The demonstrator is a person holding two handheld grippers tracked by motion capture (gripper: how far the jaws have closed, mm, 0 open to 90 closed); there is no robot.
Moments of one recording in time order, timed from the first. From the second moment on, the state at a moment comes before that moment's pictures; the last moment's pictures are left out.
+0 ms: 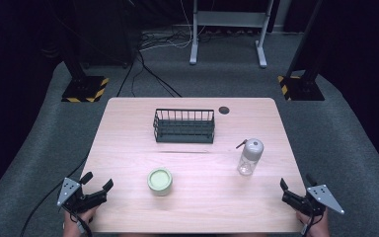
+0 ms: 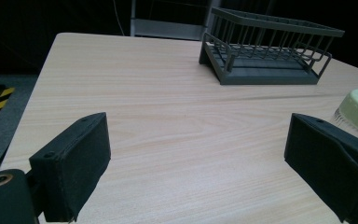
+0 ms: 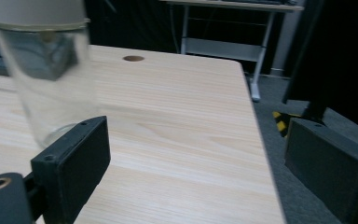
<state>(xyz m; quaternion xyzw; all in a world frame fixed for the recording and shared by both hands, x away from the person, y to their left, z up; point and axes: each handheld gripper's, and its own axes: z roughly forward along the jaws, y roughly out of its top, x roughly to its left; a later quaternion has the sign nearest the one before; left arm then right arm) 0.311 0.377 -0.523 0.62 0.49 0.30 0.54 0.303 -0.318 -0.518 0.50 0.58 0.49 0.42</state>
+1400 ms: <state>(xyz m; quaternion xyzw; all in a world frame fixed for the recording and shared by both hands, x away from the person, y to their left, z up) 0.307 0.325 -0.496 0.61 0.48 0.35 0.53 0.303 -0.316 -0.520 0.50 0.58 0.50 0.40</state>
